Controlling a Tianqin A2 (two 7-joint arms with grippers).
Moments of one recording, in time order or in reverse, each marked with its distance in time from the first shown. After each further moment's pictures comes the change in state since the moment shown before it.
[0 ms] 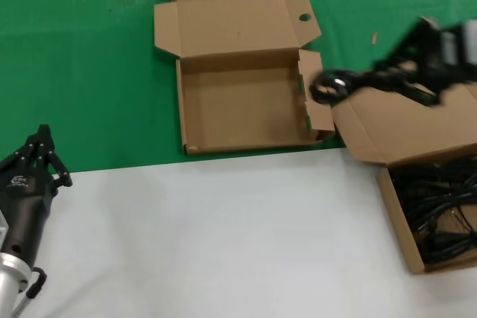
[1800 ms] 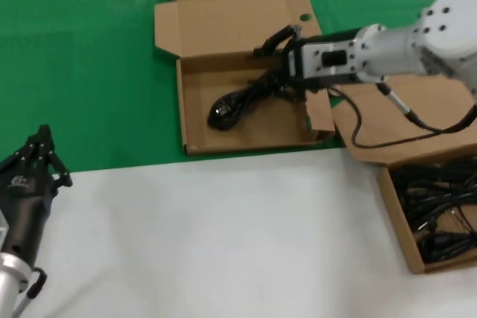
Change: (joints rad) left arm 0.000 0.000 0.000 0.000 0.000 0.000 0.000; right arm 0.111 -0.541 -0.132 -0.698 -0.040 0.448 -0.414
